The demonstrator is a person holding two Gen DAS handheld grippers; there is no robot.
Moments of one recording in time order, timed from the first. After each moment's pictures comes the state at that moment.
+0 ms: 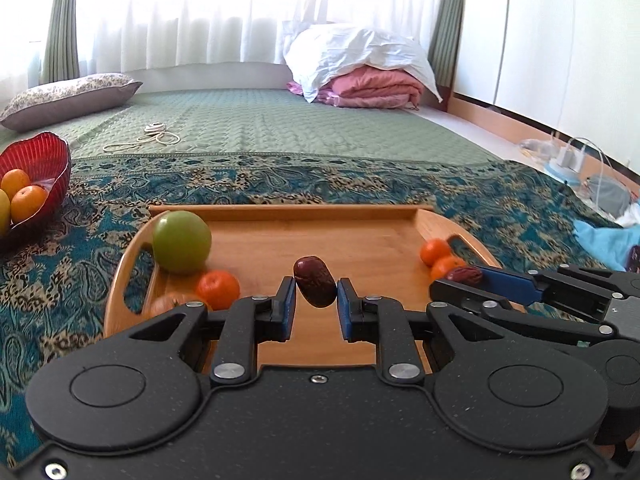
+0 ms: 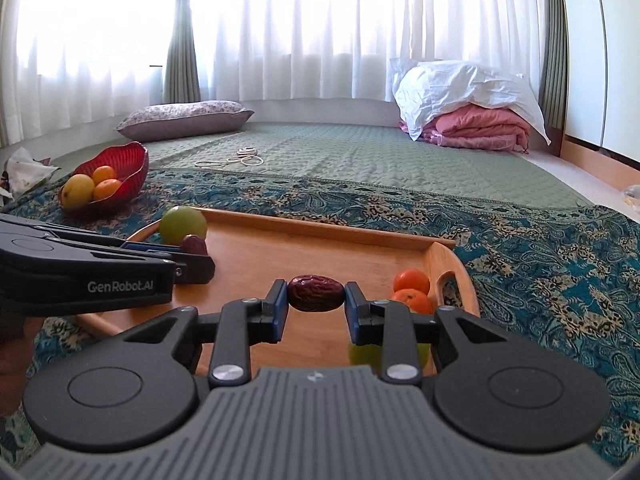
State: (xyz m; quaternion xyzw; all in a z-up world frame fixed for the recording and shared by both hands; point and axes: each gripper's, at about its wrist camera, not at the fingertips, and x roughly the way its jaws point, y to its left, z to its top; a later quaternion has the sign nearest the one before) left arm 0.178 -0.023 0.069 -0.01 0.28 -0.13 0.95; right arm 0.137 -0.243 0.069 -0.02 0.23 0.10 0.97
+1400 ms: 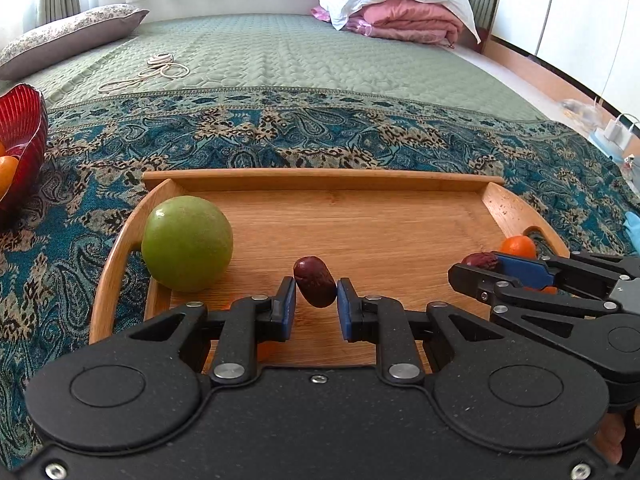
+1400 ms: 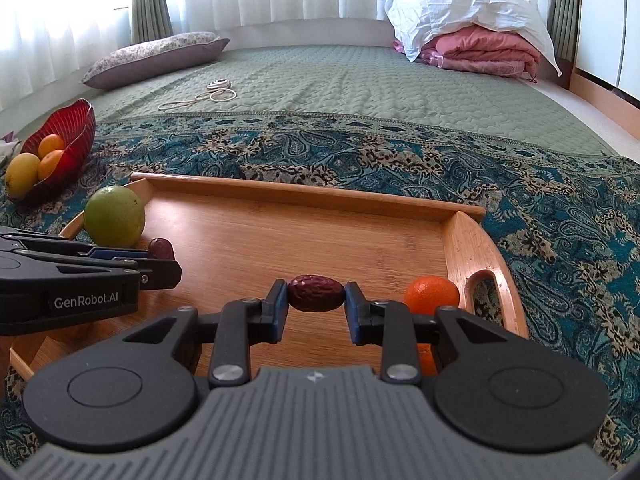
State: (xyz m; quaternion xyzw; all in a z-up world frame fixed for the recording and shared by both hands) left arm 0.287 -0.016 0.042 -0.01 0.39 -0.11 0.91; right arm 0.247 -0.234 0.046 -0.01 0.35 0.08 0.93
